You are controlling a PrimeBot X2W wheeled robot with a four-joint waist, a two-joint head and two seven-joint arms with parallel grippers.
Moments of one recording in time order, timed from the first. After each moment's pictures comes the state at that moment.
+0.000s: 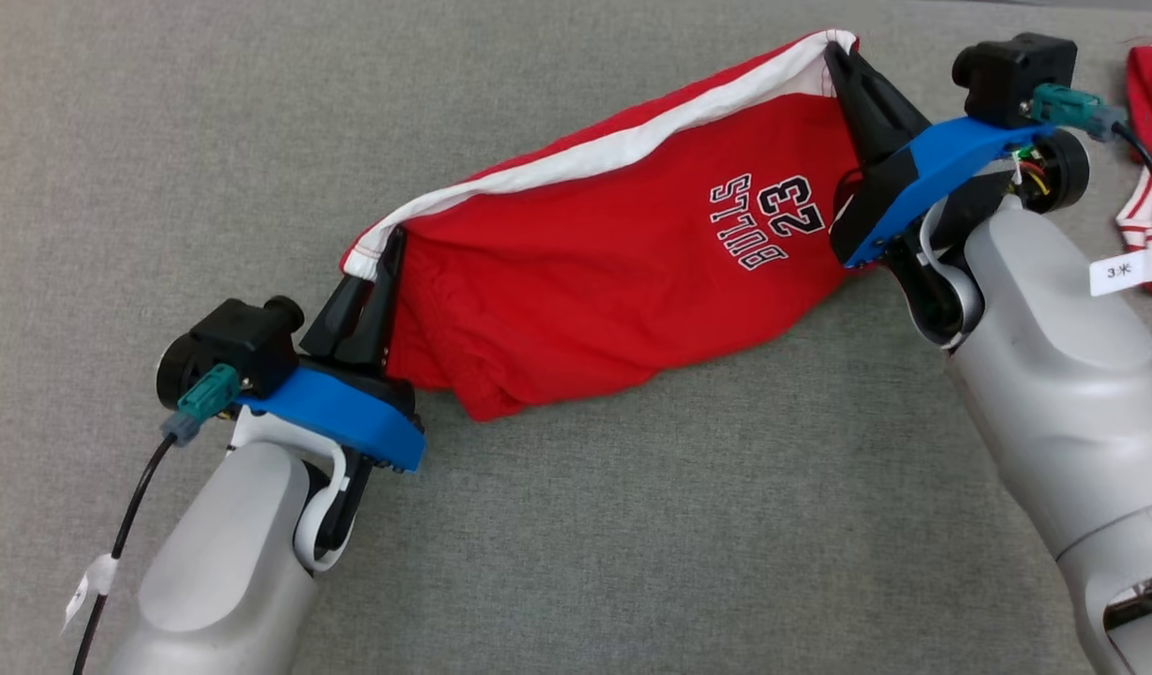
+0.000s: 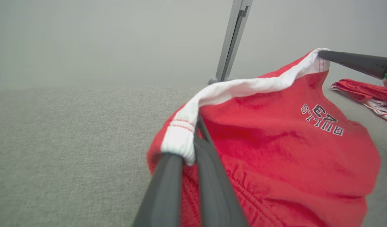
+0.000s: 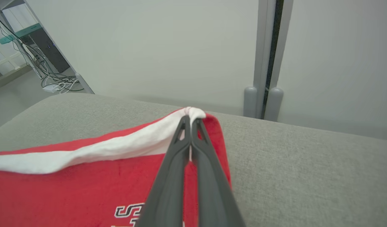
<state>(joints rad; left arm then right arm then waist) -0.53 0.25 -0.44 0.45 -0.49 -0.13 -0.26 -1.03 -0.19 0.44 0.90 0.55 0.13 -0.16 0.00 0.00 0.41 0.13</state>
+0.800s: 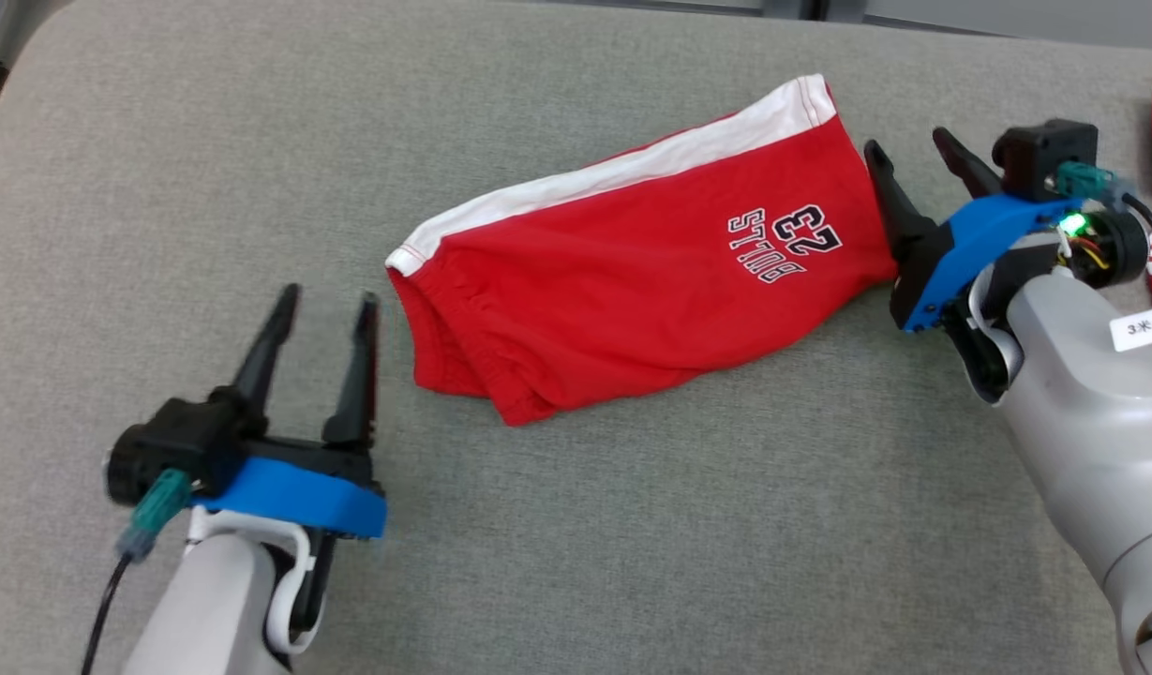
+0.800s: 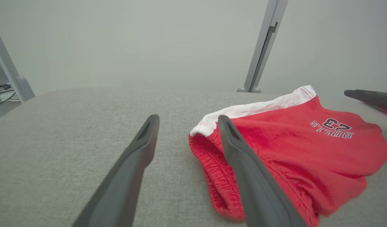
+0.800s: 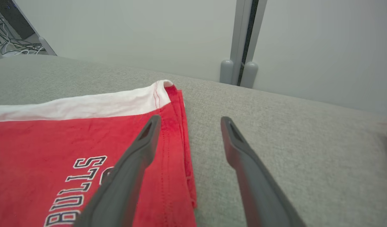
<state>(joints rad) -0.32 0.22 -0.27 0.28 -0.38 -0.09 -0.26 -1.03 -0.26 0.56 1.15 0.58 0.13 -0.26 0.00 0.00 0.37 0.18</state>
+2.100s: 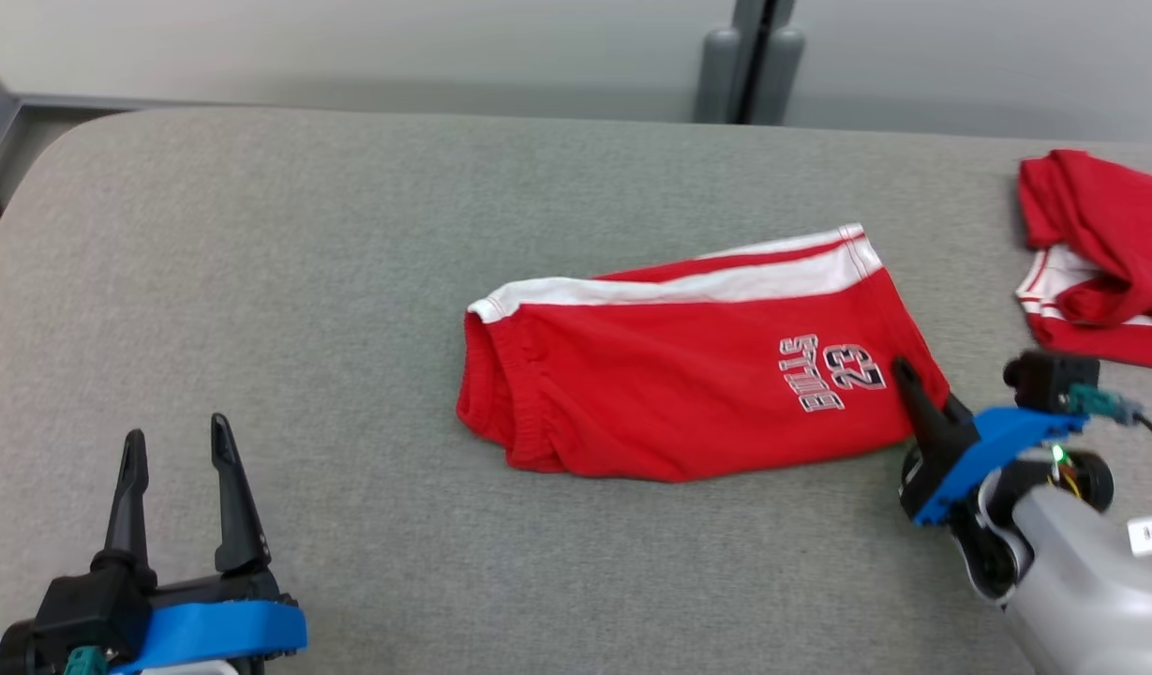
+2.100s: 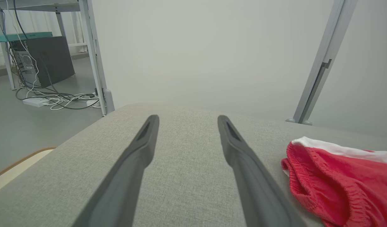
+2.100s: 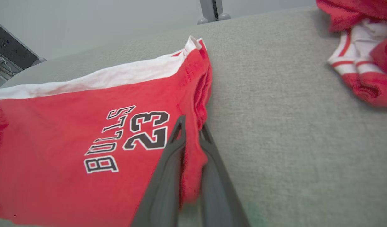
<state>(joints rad) 0.01 0.05 0.09 0.05 -0.16 -0.02 -0.26 -0.66 -0.32 0.61 0.98 0.90 0.13 -0.25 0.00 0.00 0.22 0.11</state>
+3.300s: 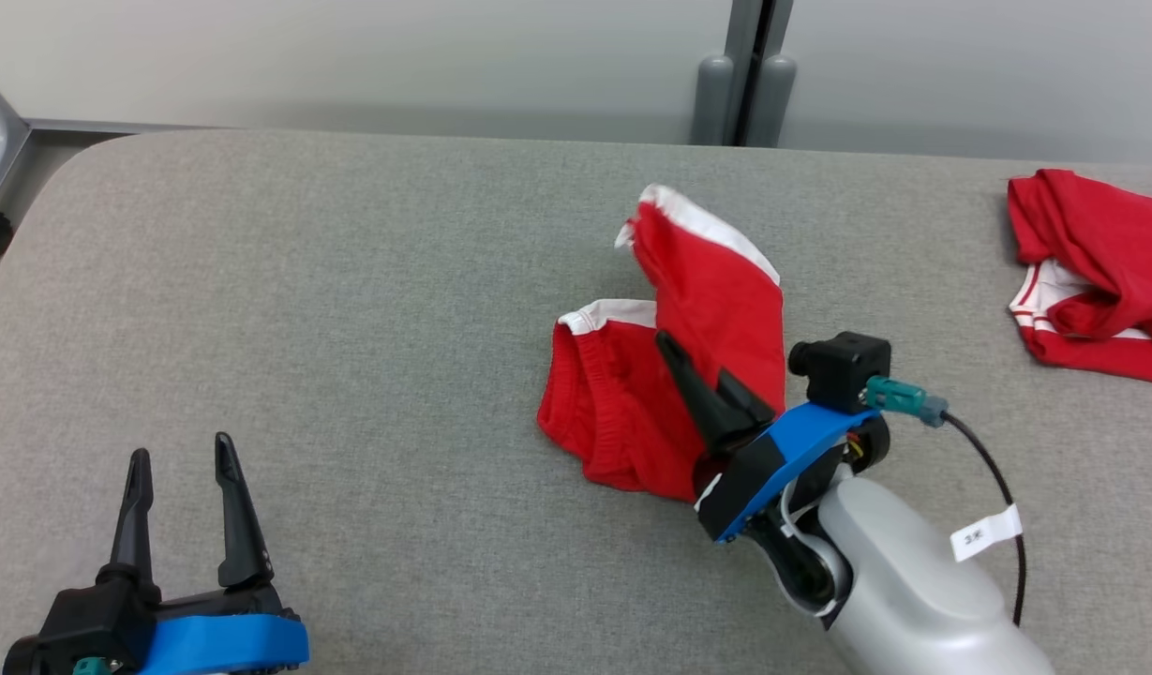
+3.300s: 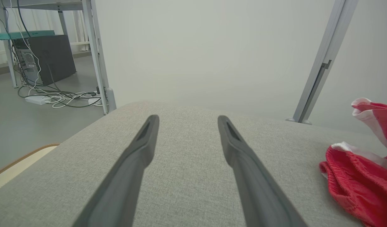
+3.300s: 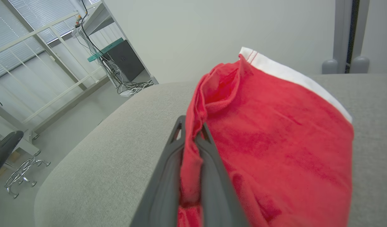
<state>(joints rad) 0.03 0.05 0.09 0.06 -0.16 -0.02 -0.26 -0.59 -0.11 0.61 0.60 0.73 0.13 -0.21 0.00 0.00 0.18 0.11</state>
